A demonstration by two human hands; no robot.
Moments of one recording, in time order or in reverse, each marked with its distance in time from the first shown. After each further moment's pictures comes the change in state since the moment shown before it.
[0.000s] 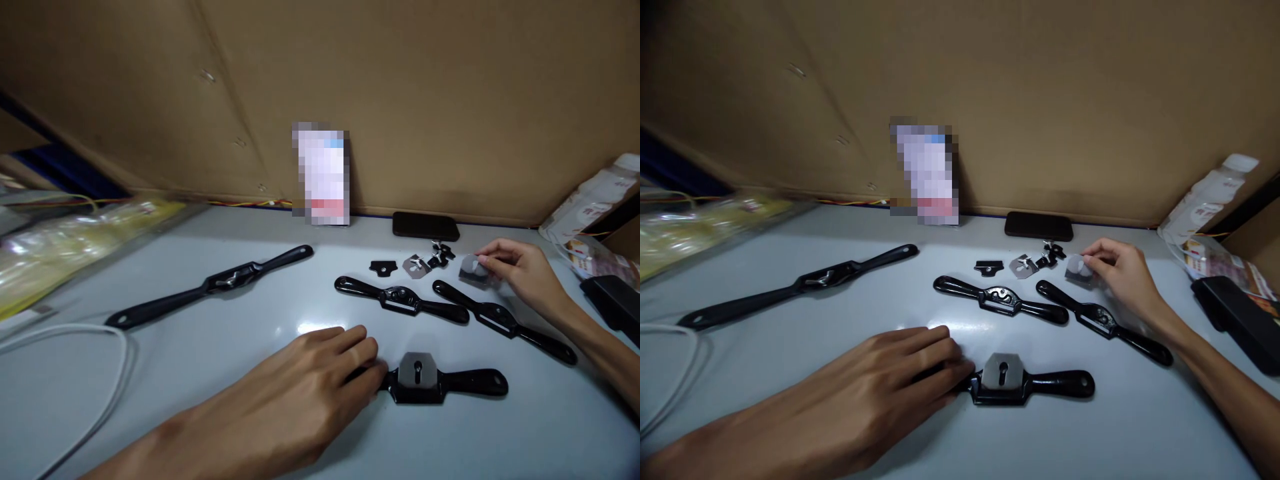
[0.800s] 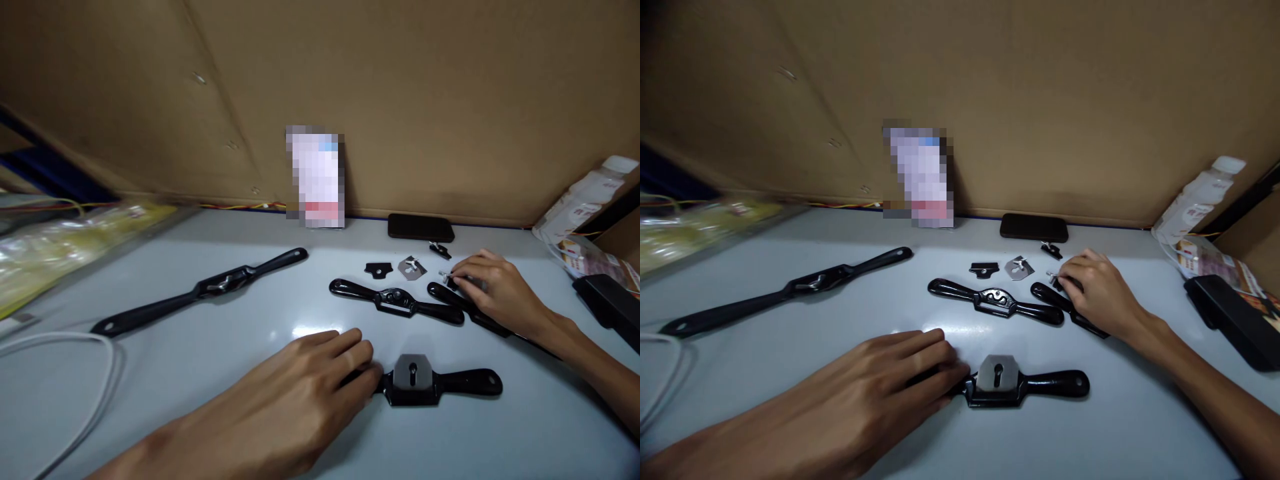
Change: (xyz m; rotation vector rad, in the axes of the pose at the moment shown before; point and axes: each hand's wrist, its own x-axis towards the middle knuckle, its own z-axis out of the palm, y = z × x) left_hand 0.000 0.001 0.001 0.016 0.019 0.005; right_hand -0.015 -0.014 0.018 -0.513 -0.123 -0.505
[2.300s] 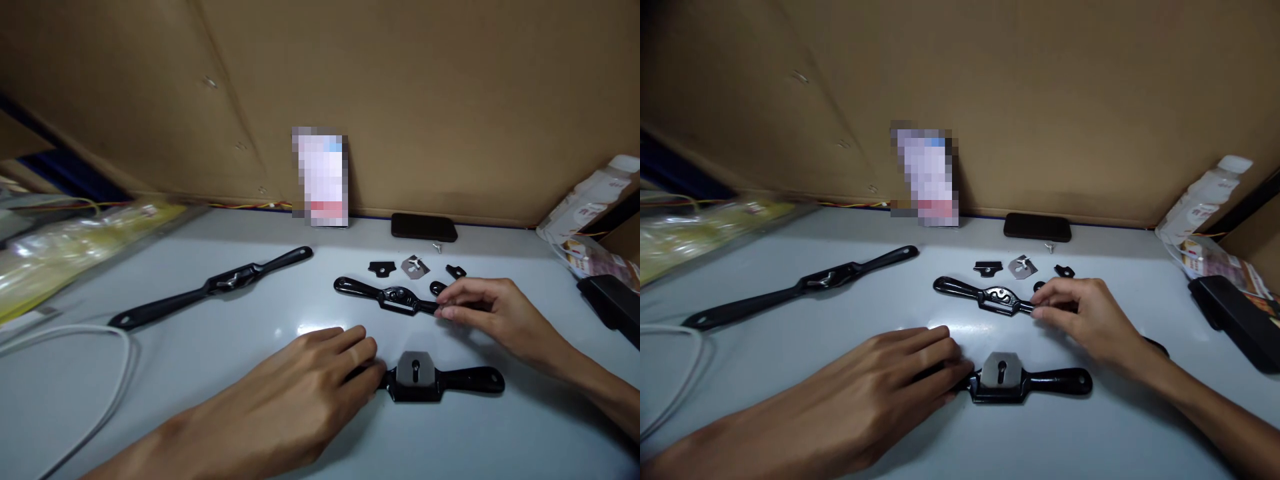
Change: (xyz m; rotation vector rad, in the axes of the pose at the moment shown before) left_hand 0.002 0.001 -0.003 0.011 -0.018 0.012; right_hand -0.004 -0.056 -0.015 0.765 -0.195 0.405
